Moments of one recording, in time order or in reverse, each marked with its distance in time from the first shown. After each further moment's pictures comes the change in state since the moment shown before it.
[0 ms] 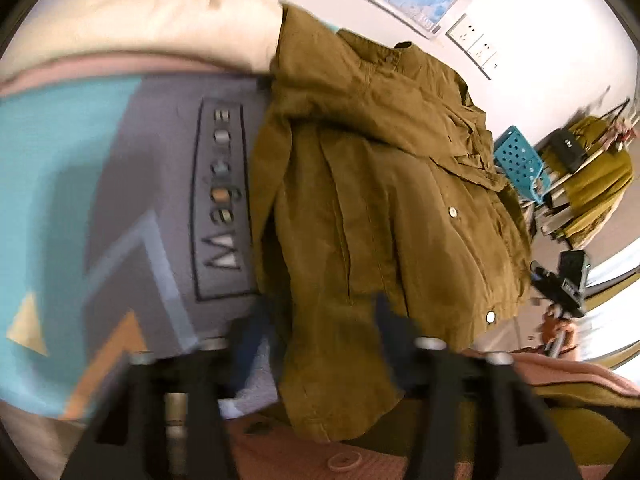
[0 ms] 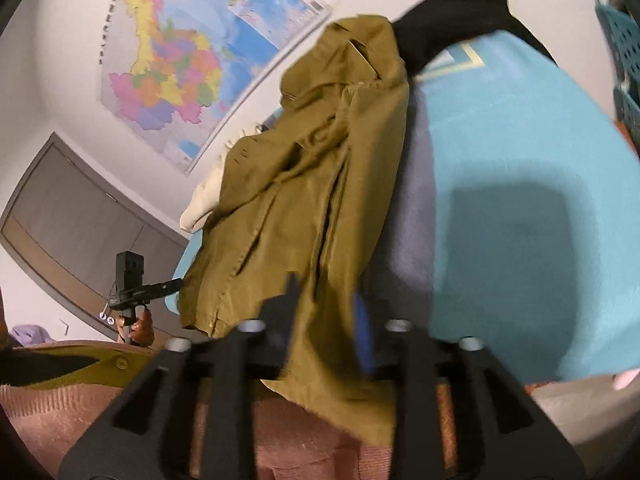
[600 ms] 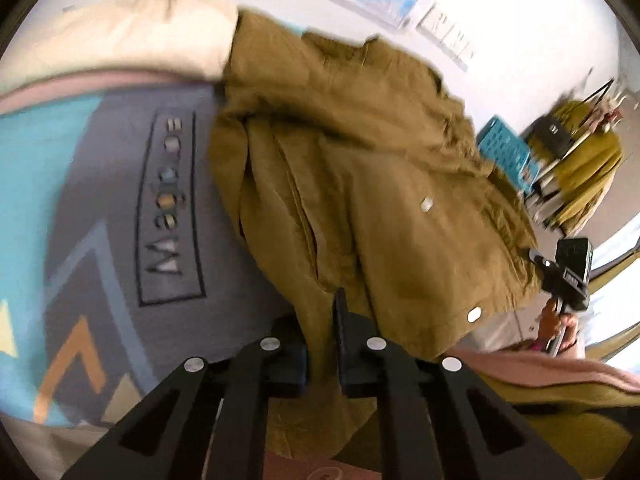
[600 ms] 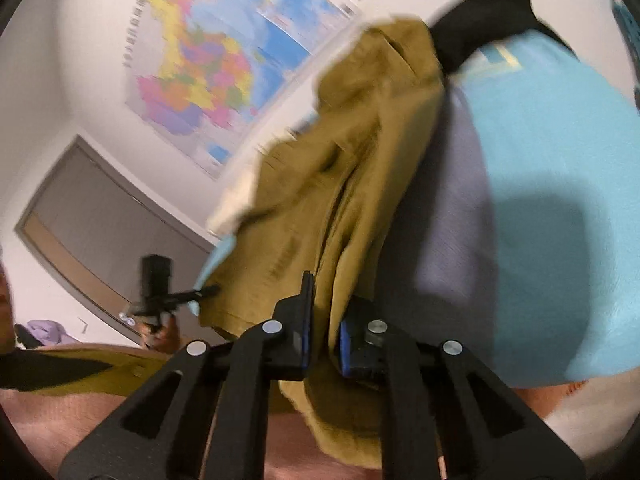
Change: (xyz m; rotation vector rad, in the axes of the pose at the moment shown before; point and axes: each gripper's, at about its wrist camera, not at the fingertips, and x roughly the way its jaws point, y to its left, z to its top) left arm -0.009 -0.032 -0.007 0.077 -0.075 -0.030; right arm -0.010 0.038 -0.003 -0.057 -0.100 0.152
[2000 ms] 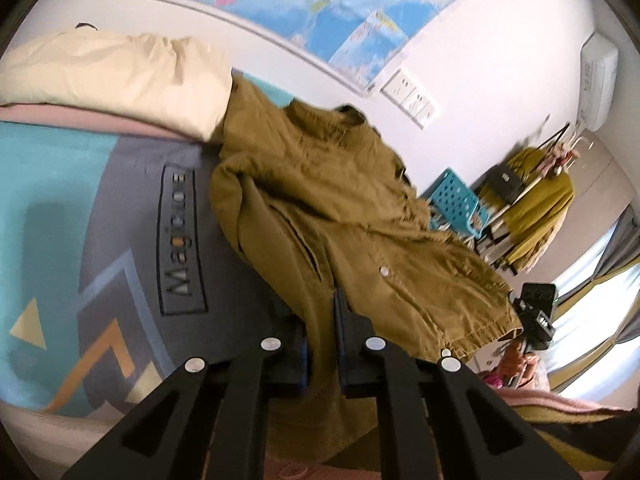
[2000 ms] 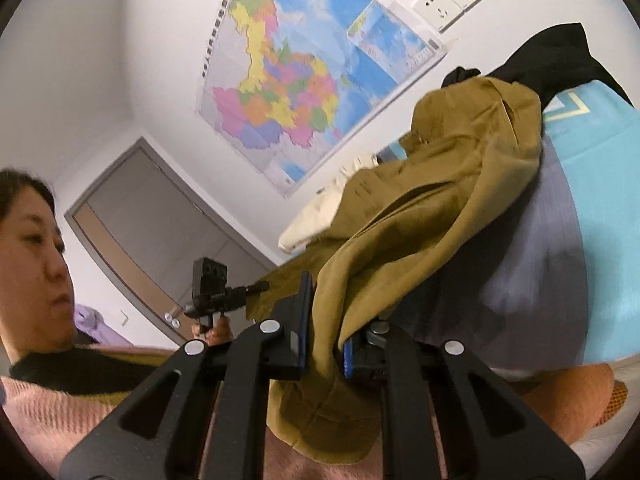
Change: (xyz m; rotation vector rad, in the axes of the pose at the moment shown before) left arm -0.070 0.022 -0.001 -0.057 -0.155 -0.169; right arm -0.024 0.052 -0.008 -0.042 -0.075 0.177
